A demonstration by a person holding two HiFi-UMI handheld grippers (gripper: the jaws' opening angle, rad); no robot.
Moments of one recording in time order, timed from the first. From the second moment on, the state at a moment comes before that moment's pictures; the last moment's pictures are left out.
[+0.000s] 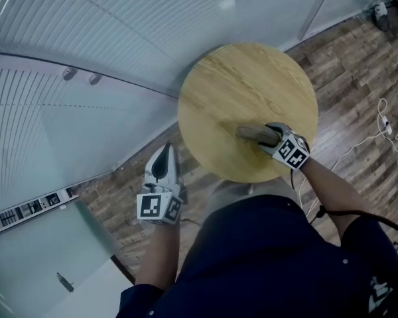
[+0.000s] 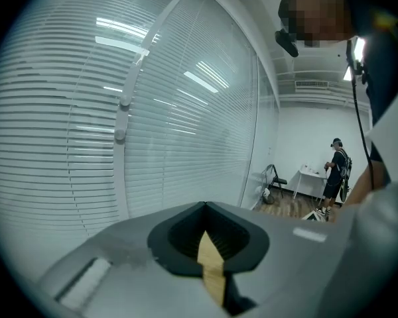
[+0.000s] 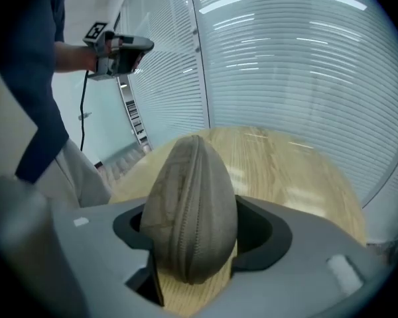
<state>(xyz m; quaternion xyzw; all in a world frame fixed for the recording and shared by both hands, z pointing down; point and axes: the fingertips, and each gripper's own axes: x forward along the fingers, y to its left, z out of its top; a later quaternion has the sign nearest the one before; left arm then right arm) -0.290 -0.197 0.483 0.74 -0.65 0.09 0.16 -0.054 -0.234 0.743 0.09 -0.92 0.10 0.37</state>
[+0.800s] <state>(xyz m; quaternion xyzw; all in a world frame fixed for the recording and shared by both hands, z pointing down) -0.131 -0.230 0.494 0.89 -0.35 0.00 0.28 -0.020 -0.265 0.532 0.21 -0.96 0.15 0.12</state>
